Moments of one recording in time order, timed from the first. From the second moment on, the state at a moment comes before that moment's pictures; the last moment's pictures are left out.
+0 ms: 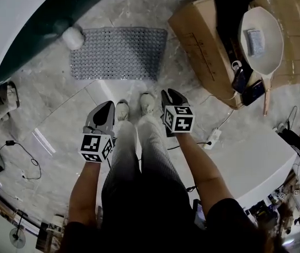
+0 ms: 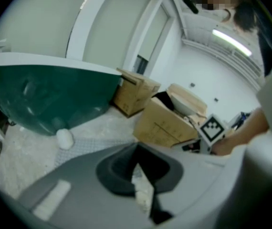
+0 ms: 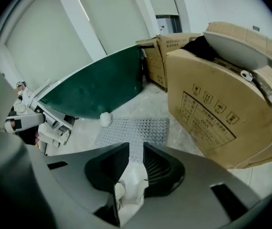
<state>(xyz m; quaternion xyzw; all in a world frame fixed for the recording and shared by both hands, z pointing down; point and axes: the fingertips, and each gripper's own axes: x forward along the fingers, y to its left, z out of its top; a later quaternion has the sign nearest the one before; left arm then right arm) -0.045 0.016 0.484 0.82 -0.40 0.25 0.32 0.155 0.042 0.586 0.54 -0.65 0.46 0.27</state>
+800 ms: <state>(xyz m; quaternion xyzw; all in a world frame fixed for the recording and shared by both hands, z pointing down) -0.056 -0.001 0.684 0.81 -0.38 0.31 0.33 0.157 0.025 0.771 0.58 -0.61 0.45 0.30</state>
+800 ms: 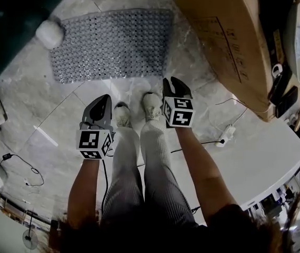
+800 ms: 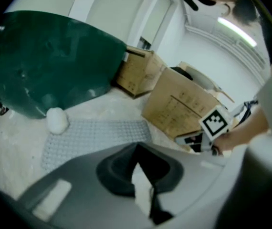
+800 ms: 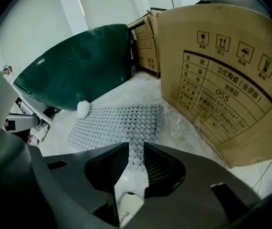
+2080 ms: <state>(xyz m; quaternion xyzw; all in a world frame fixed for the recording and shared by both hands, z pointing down) -0.049 -0.038 0.882 0.81 -0.39 0.31 0.30 0.184 -0.007 0.981 0.59 -0.60 0.47 0.28</state>
